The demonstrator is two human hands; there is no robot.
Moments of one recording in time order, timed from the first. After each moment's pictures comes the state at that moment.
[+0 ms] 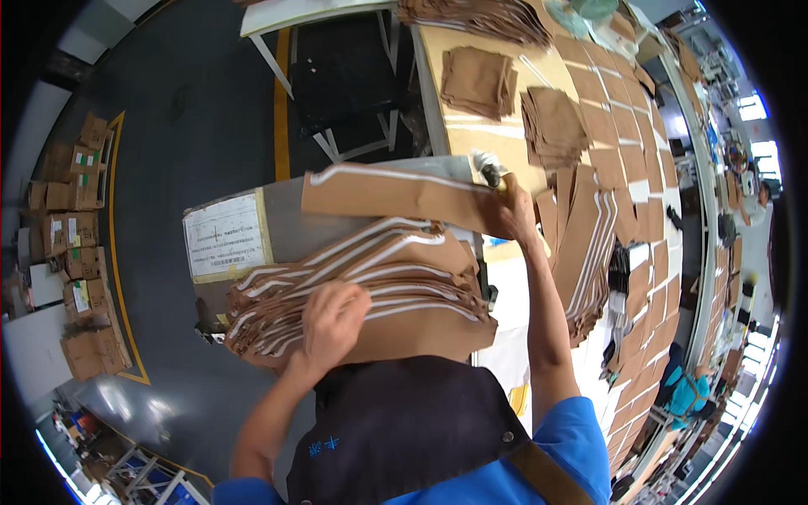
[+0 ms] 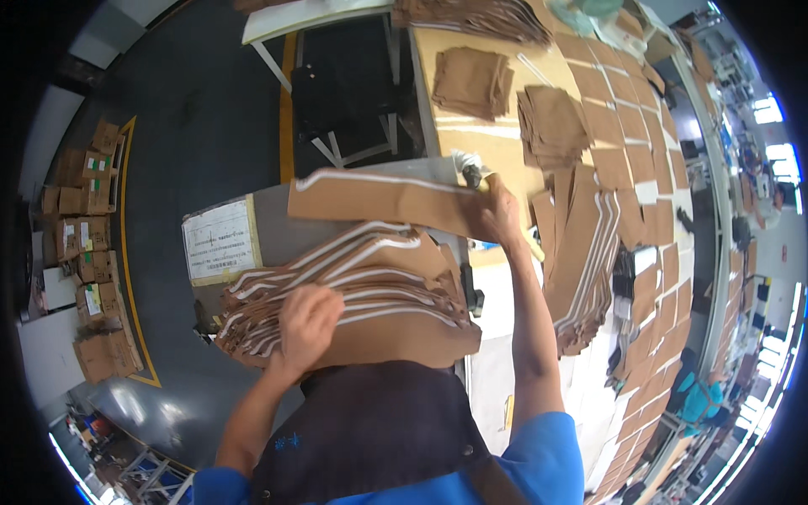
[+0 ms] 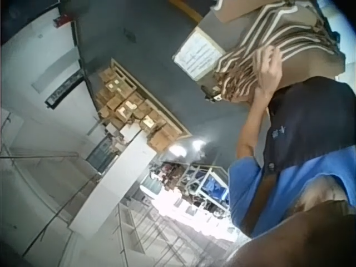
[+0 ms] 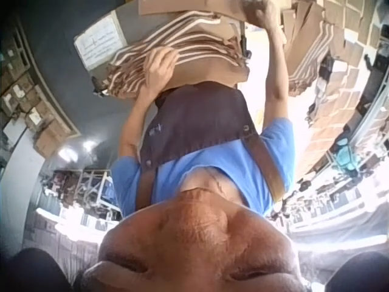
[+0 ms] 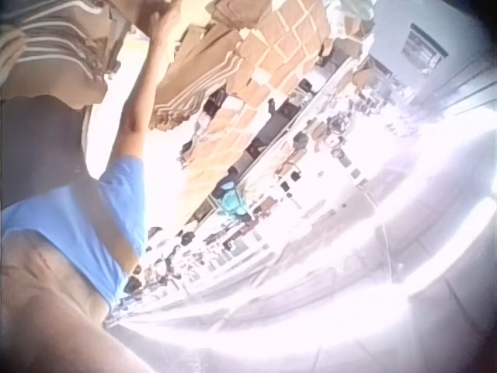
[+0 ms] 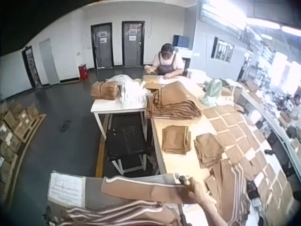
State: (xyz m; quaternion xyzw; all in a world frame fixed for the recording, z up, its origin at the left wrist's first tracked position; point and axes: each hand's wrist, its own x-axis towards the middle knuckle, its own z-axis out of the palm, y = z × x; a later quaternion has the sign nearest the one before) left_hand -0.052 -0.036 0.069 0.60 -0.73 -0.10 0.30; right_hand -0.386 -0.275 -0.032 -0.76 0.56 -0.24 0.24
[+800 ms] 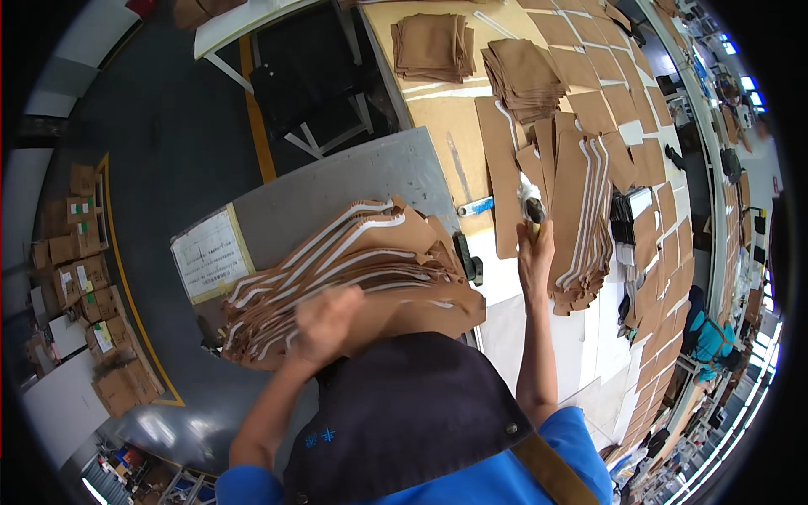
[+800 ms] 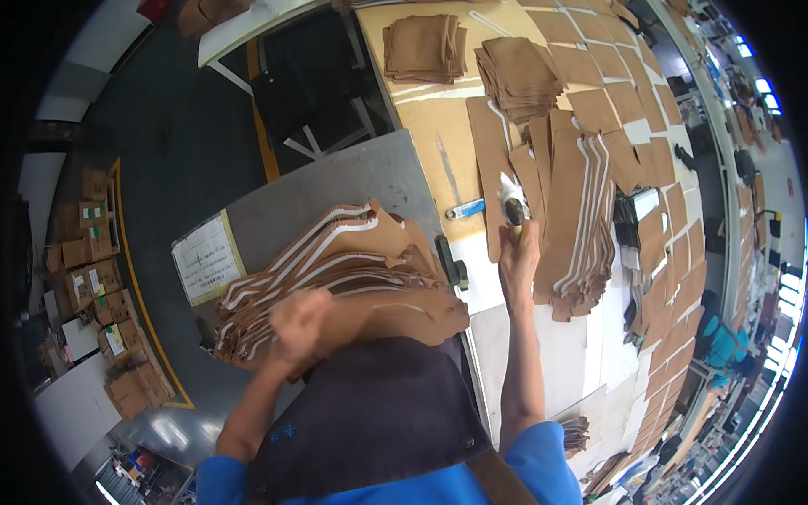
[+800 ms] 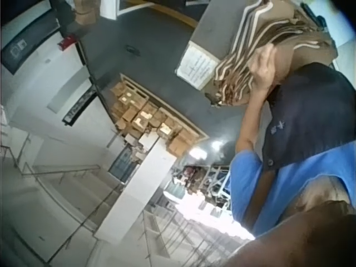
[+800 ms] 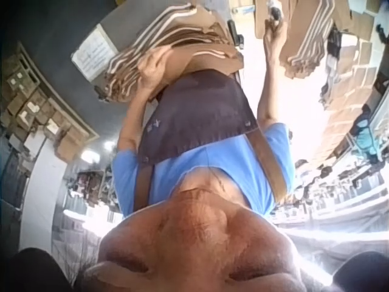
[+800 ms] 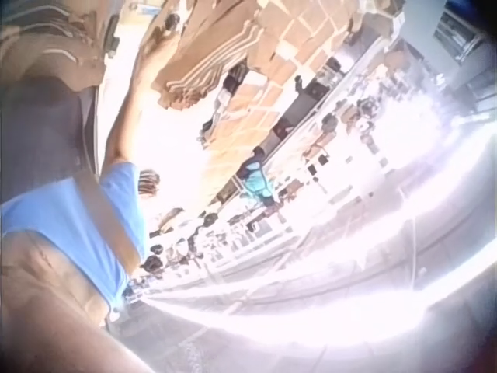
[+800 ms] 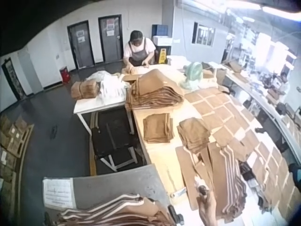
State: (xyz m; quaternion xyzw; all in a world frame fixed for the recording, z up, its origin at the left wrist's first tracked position) left_hand -0.079 -0.053 0.066 0.52 -0.72 -0.20 0.40; right_hand -0.444 -0.138 0.010 -0.58 0.72 -0.31 0.20
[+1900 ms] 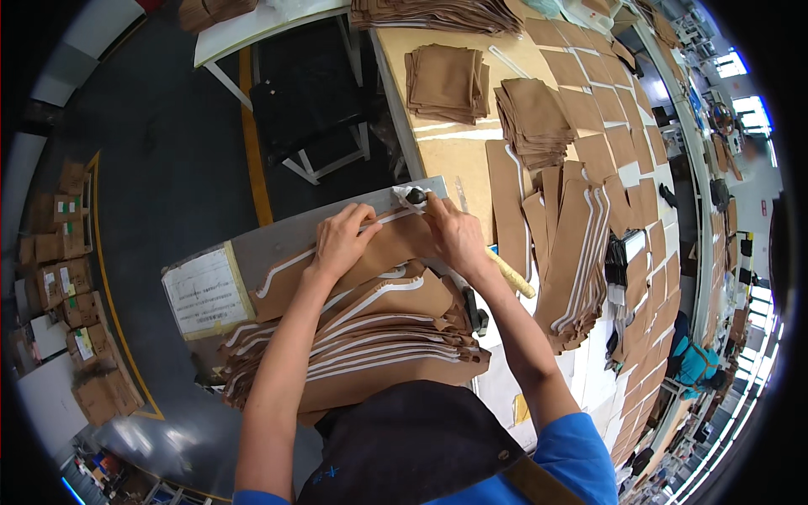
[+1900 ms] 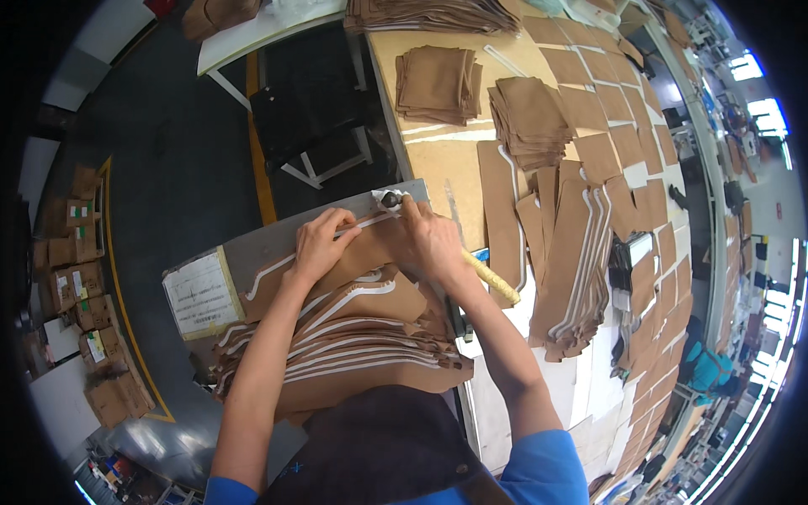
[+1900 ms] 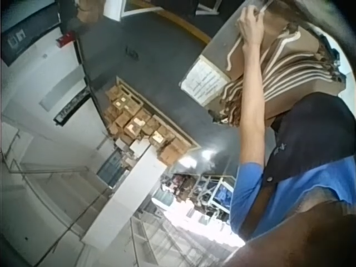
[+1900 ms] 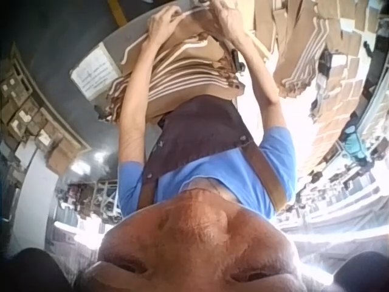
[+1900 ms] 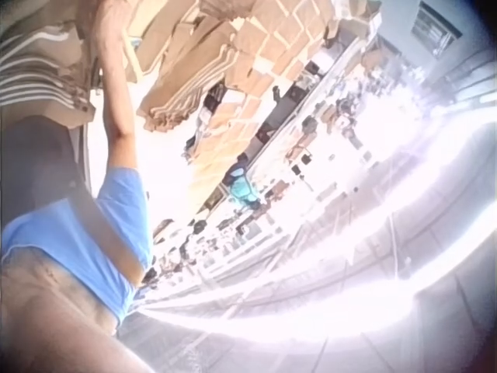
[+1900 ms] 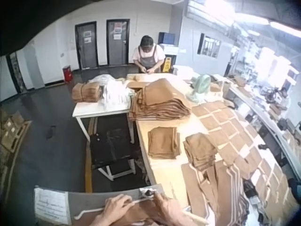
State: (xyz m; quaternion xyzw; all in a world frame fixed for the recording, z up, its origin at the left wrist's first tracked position) left_hand -0.062 -0.237 -0.021 0.61 -0.70 -0.27 0.26; right_hand -0.295 -0.263 -0.008 -0.82 0.51 -0.17 0.18
